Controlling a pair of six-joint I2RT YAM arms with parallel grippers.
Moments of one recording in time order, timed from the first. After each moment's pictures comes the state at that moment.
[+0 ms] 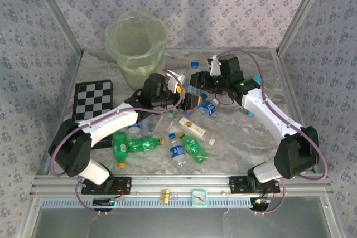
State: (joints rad) left arm -0.73 1.52 1.03 0.11 0.40 -0.41; right arm 0.42 1.45 1.23 -0.38 -0.49 0.64
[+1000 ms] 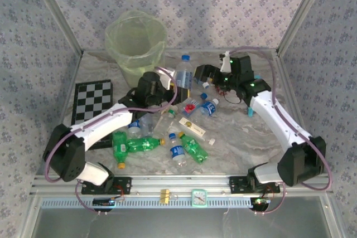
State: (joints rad) left arm -0.68 1.43 1.03 0.02 0.26 -0.38; right arm 0.34 1.34 1.22 -0.41 -0.41 0.64
